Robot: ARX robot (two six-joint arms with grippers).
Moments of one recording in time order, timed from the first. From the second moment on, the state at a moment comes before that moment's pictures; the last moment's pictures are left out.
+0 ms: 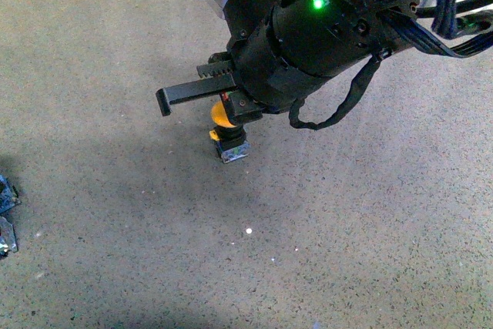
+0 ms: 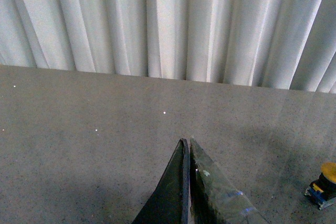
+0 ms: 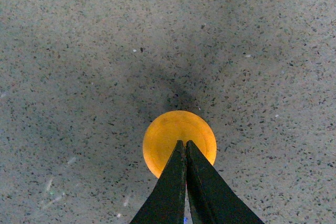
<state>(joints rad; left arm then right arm) 0.00 0.02 0.01 0.00 0.00 -0.01 0.48 1.99 1.19 -0.08 0.01 0.12</state>
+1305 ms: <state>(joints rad) 0.00 0.02 0.01 0.00 0.00 -0.01 0.15 1.08 0.21 0.86 0.14 0.01</state>
